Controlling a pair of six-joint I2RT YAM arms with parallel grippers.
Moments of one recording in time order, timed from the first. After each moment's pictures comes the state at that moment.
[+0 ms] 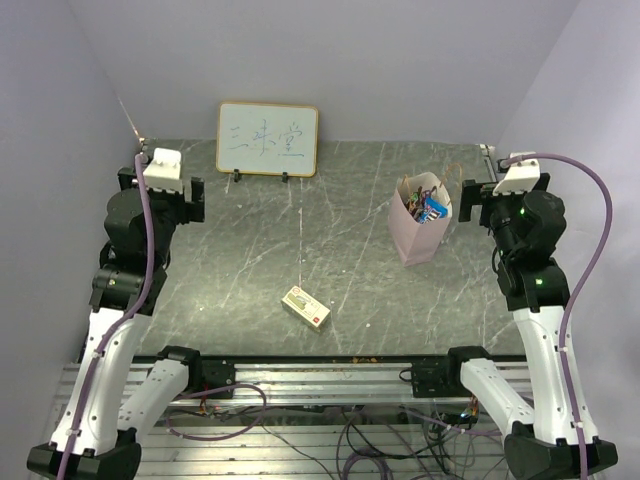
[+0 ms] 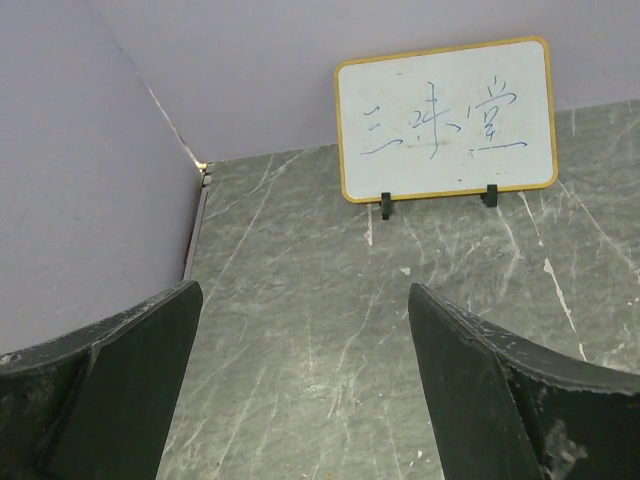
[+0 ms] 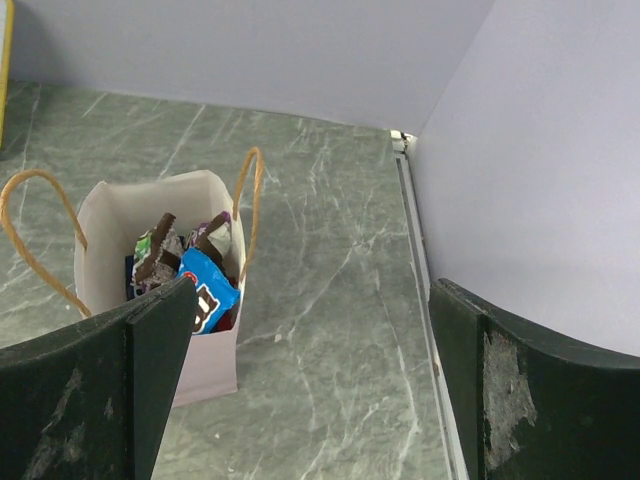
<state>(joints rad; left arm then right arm) -0.17 0.79 1.05 -0.35 -0.19 0.17 0.05 0.81 1.05 -0.38 0.14 -0.21</state>
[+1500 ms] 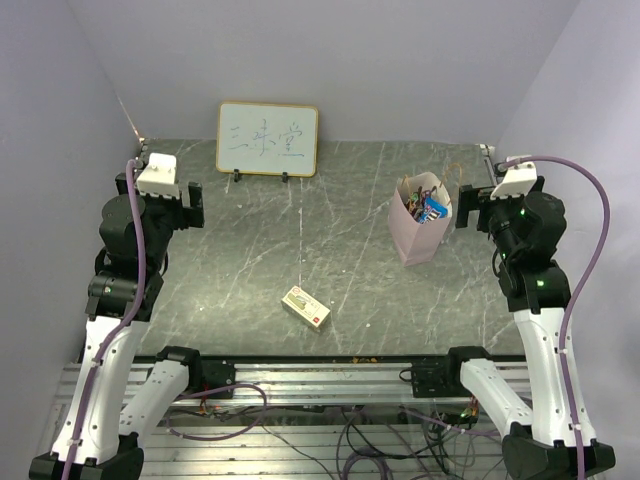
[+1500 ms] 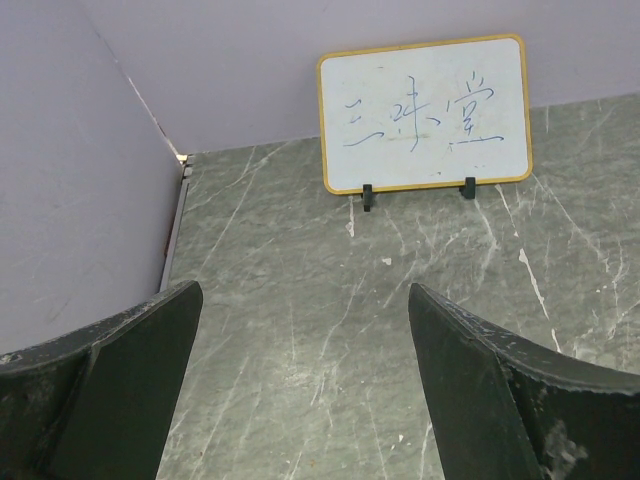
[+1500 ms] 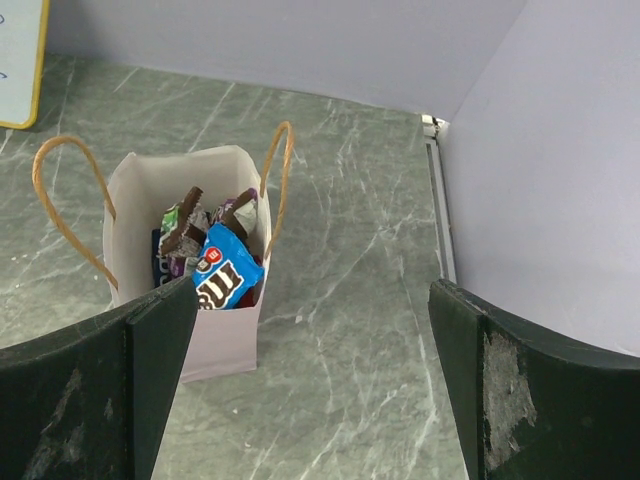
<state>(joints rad) -0.15 0.75 1.05 -0.40 -0.13 0.13 0.03 0.80 1.05 -0.44 0.05 -0.20</state>
